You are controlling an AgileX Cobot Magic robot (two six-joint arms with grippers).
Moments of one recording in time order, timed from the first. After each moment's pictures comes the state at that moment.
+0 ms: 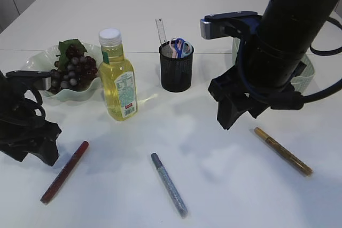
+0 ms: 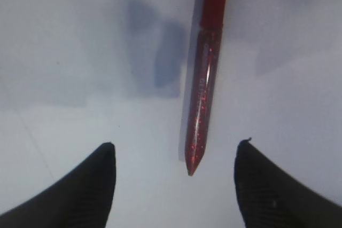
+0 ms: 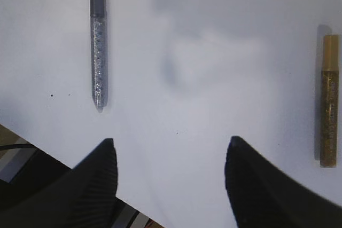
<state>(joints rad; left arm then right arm) -0.24 1.73 -0.98 -0.16 0.84 0.06 0.45 1.67 -1.35 0.16 1.18 -0.09</state>
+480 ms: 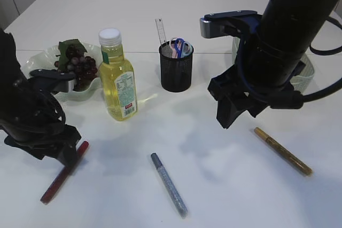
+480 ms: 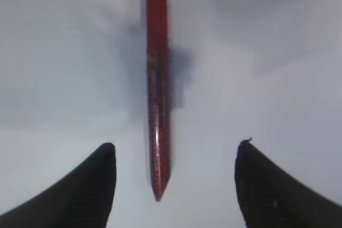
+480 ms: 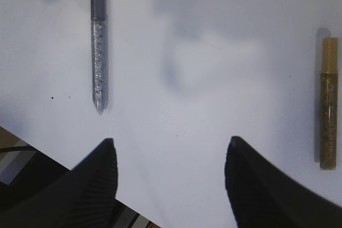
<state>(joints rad) -0.35 1.74 -0.98 -0.11 0.77 0.02 0.45 1.66 -1.35 0.16 1.17 -0.09</state>
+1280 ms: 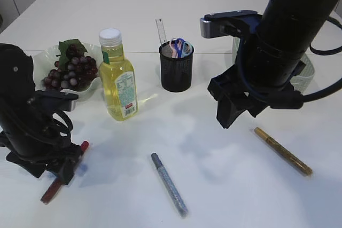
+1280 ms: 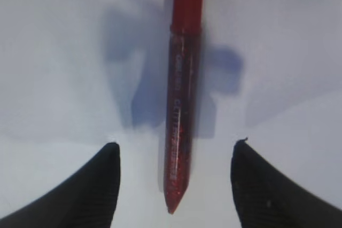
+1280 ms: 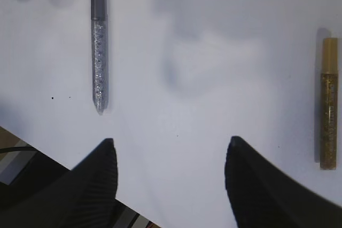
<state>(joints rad) -0.36 1.85 -0.98 -0.08 0.78 -0.06 0.45 1.66 -1.35 0.16 1.17 -0.09</state>
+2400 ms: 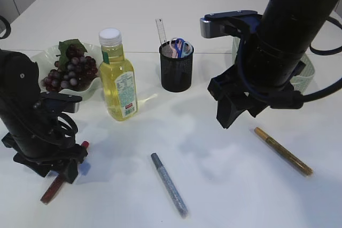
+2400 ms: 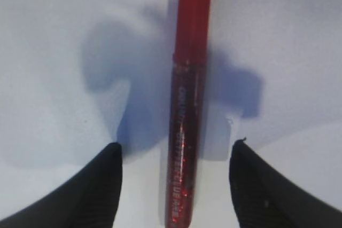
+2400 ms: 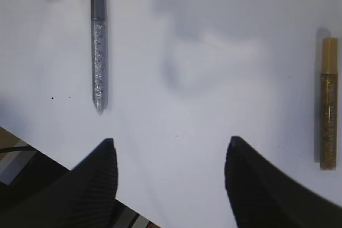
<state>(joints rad) -0.36 1.89 -0.98 -0.08 0.71 -0.07 0.45 1.66 -1.35 0.16 1.17 -0.09</state>
